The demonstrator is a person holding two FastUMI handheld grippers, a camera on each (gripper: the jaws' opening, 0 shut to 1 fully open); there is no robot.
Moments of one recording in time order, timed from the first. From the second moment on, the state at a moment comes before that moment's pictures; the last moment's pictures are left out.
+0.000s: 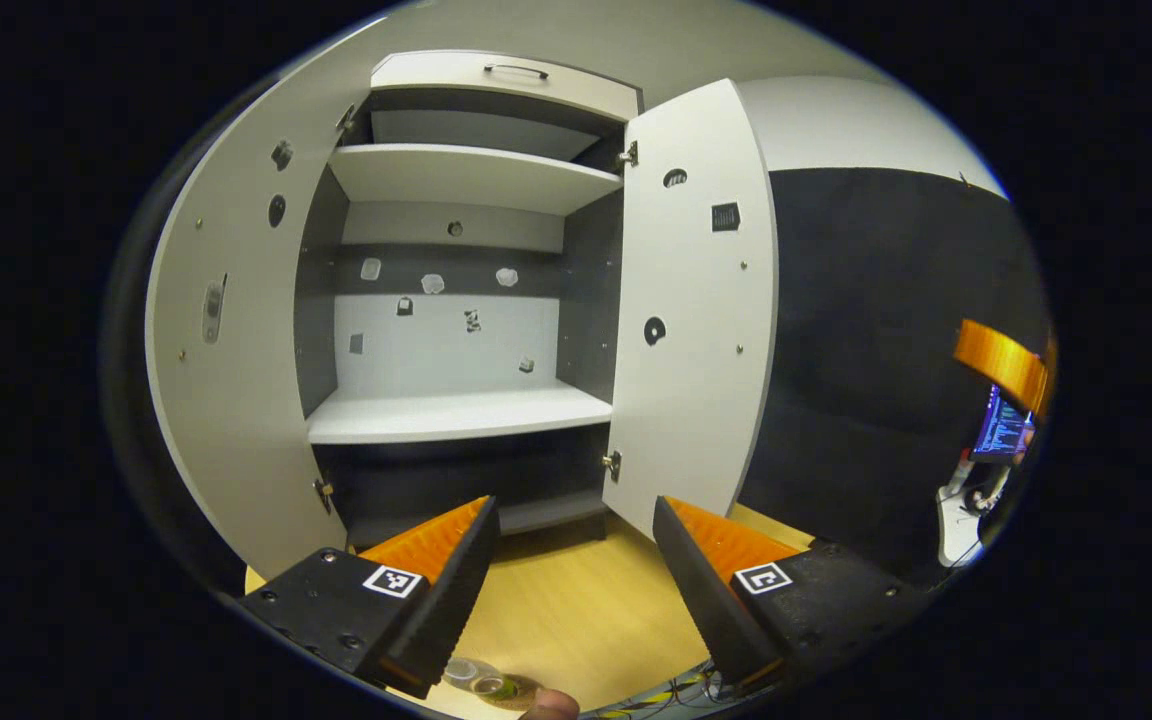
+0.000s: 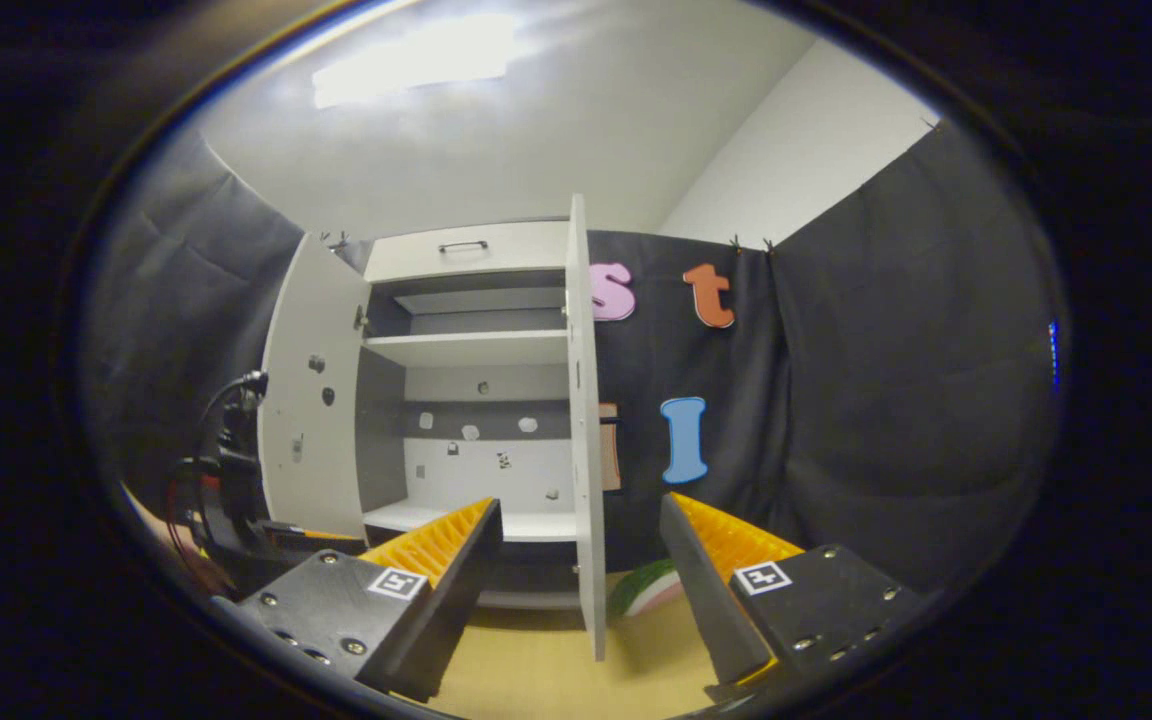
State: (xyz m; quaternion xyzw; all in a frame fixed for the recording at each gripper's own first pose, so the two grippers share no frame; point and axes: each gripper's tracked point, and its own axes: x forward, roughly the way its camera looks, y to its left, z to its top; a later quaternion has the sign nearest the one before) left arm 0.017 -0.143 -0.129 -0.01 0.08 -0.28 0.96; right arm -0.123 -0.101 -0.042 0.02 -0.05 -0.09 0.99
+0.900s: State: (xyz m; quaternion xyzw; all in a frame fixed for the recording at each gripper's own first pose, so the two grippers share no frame) left arm 0.008 -0.127 -0.024 -0.01 0.02 -0.24 0.97; right arm -0.064 -0.246 -0.038 -0.03 -0.02 -0.15 0.99
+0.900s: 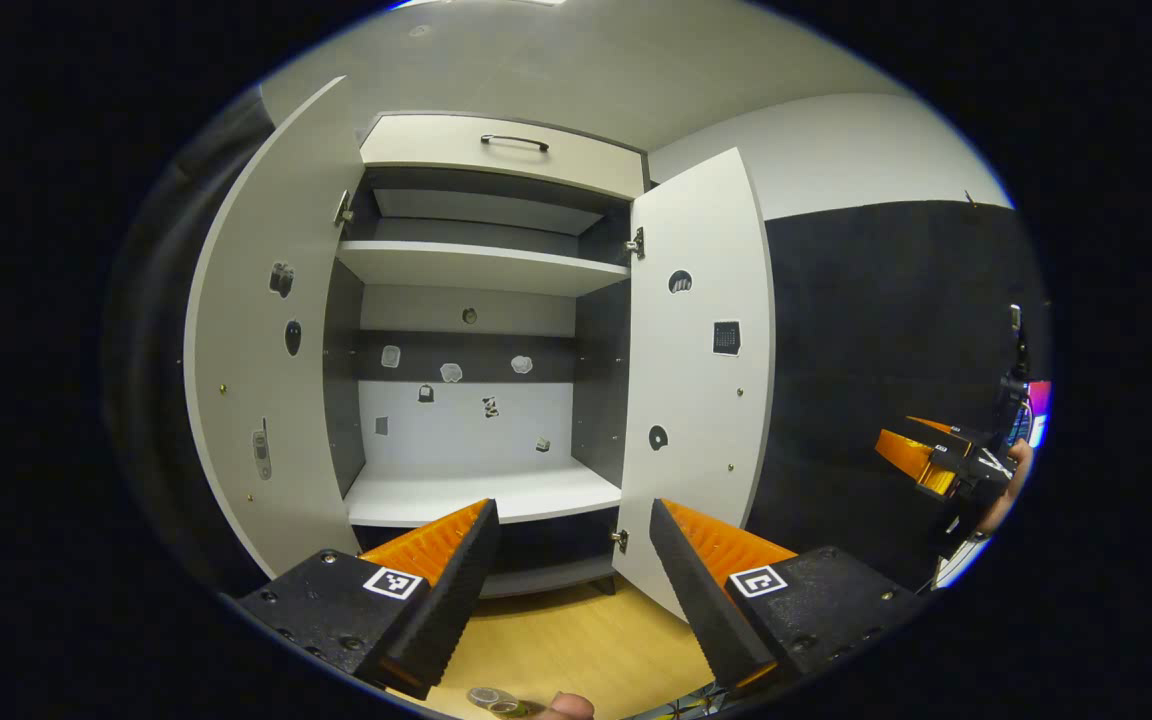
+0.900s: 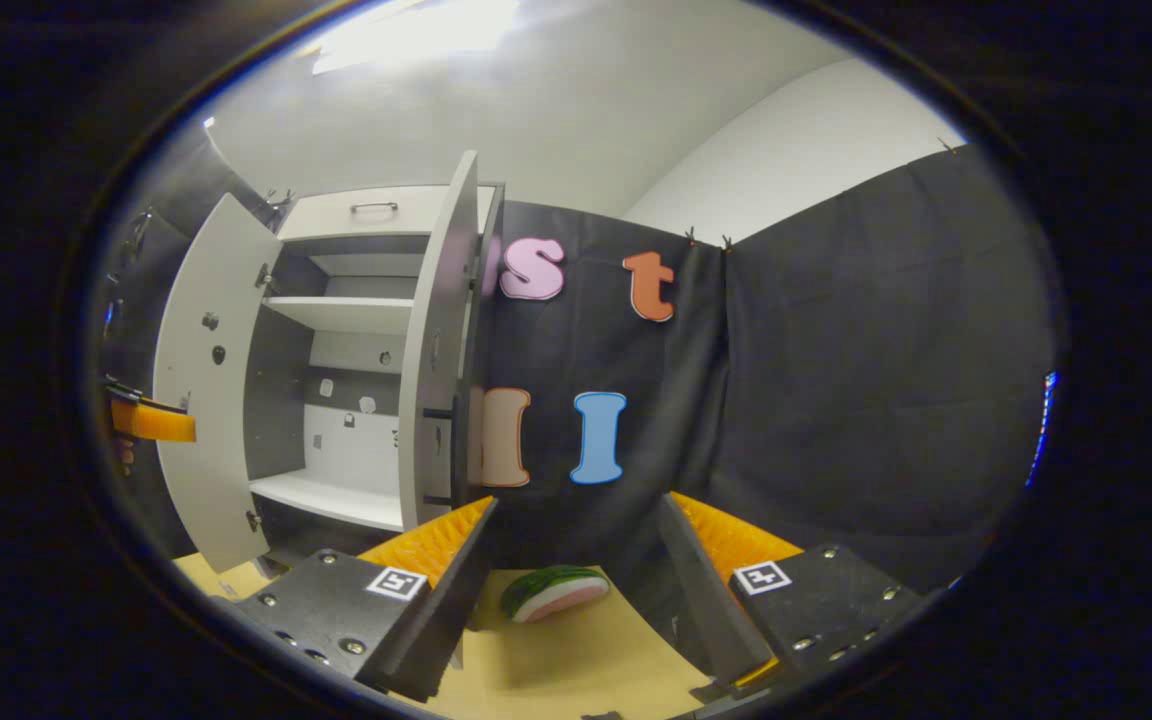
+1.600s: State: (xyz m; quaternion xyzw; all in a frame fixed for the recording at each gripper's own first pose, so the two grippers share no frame) left arm 0.008 -0.136 -0.026 0.00 0.02 -0.25 0.97; right arm -0.012 -0.290 -0.060 0.00 0.03 -0.22 0.97
